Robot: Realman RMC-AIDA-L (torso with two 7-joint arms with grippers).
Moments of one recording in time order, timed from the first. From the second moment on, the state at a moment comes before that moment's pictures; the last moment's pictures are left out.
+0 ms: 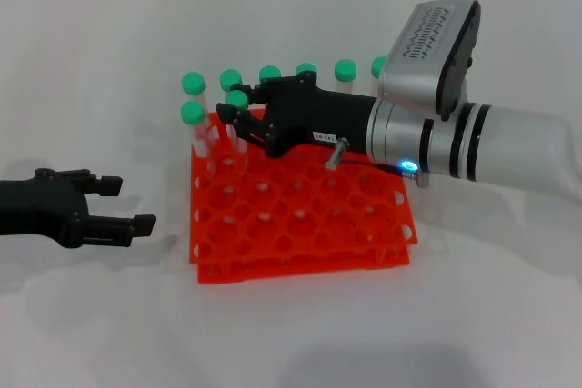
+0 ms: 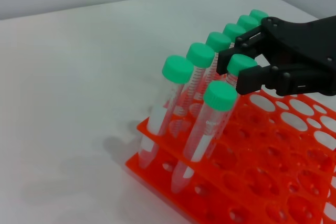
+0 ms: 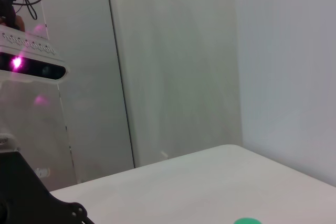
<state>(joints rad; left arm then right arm) -0.35 -2.07 0.71 1.05 2.24 1.67 -1.71 0.73 2.03 -2.23 -0.62 -0.33 -0.69 0.95</state>
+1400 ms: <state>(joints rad) -0.35 -2.07 0.71 1.04 2.24 1.67 -1.71 0.72 2.03 -2.23 -0.63 -0.33 -0.69 0.94</state>
